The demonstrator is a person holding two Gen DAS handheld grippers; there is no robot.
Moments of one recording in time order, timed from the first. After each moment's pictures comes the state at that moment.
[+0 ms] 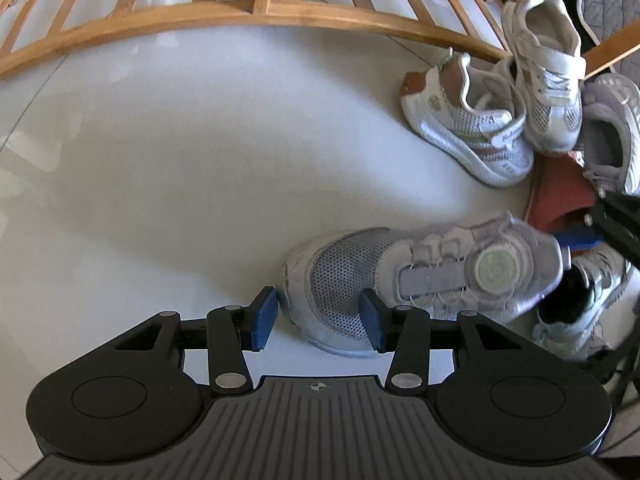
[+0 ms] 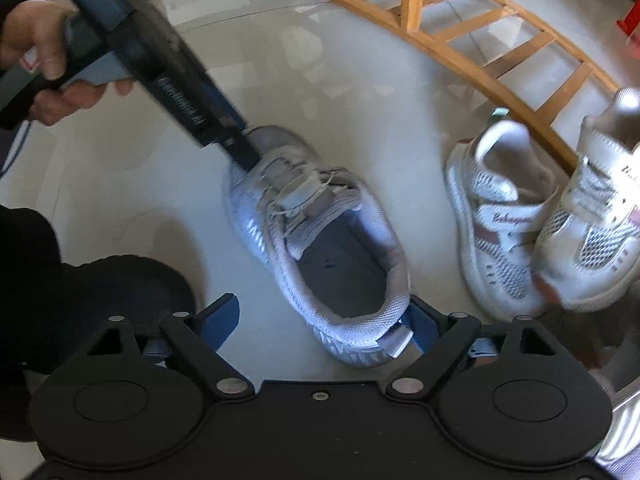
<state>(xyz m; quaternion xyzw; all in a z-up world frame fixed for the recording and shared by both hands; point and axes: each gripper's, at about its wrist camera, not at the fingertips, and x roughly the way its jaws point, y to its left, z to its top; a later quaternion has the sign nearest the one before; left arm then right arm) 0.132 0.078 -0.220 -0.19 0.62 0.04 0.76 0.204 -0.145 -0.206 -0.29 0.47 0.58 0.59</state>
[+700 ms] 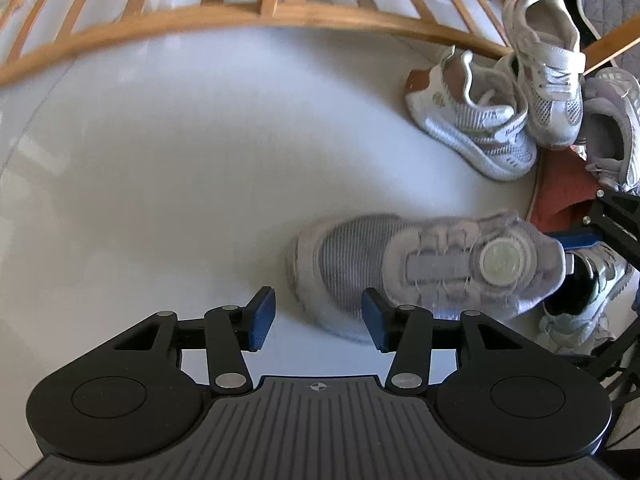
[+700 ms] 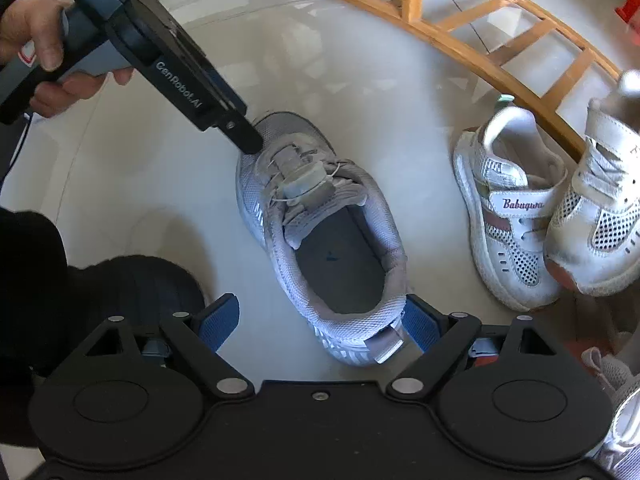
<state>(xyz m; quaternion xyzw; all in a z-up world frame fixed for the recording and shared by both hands) 0.120 0.079 -0.223 -0.19 0.63 0.04 0.75 0.192 -0.147 -0.212 -0.30 0.47 0.57 0.60</state>
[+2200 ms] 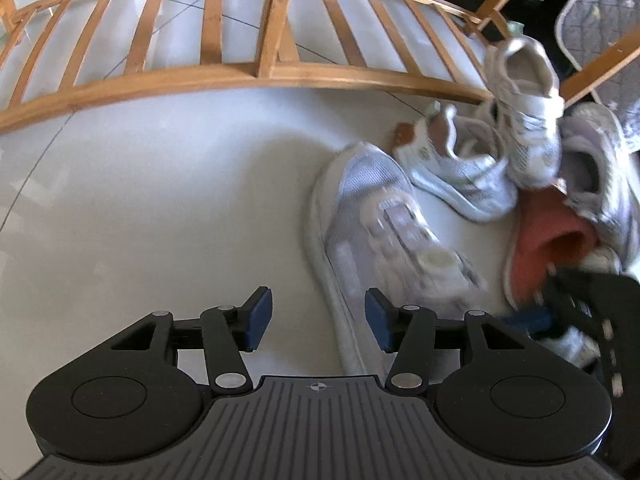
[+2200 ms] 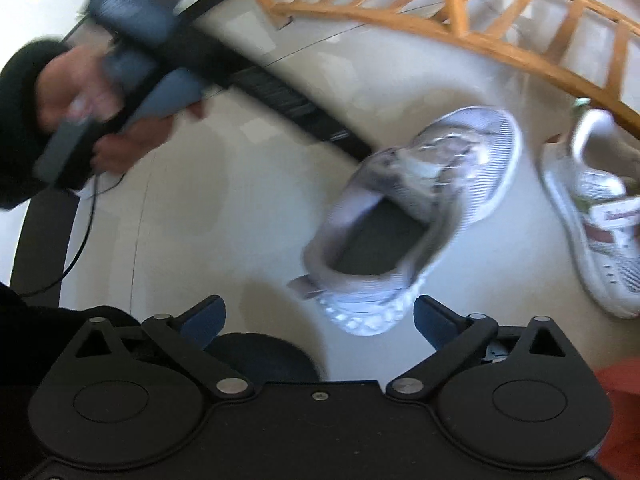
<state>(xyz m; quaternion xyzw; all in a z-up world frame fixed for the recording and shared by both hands) 0.118 0.086 -0.196 -0.18 0.59 0.02 0.79 0.190 -0.130 -0.211 -0.16 0.53 0.60 0.58</state>
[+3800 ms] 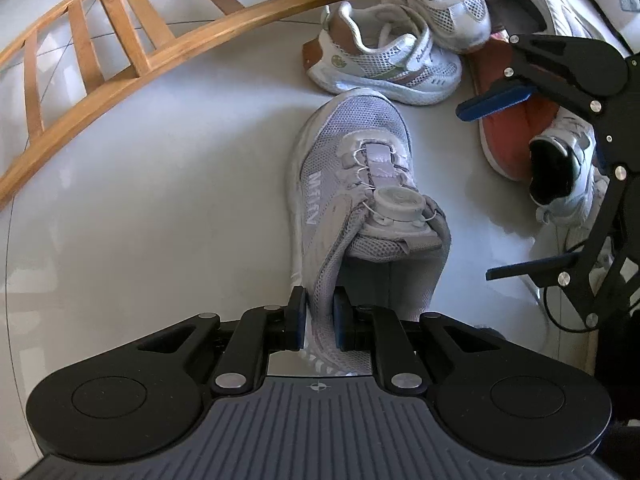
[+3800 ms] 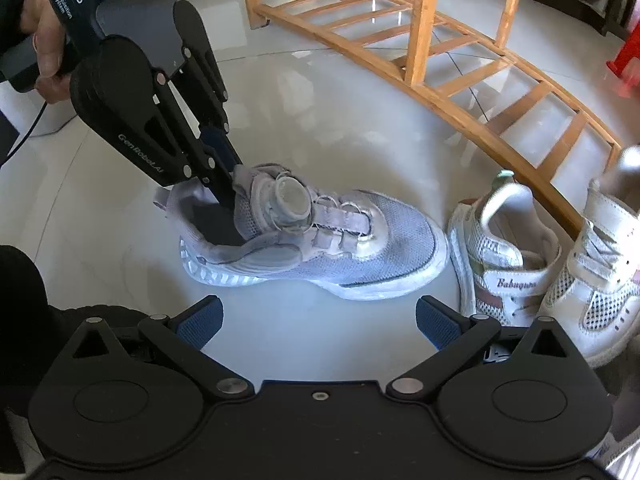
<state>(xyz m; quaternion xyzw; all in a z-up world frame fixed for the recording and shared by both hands) 0.128 0.046 -0.220 -0.01 0.65 -0.11 0.75 0.190 -0.120 -0.212 -0.28 0.39 0.60 0.64</state>
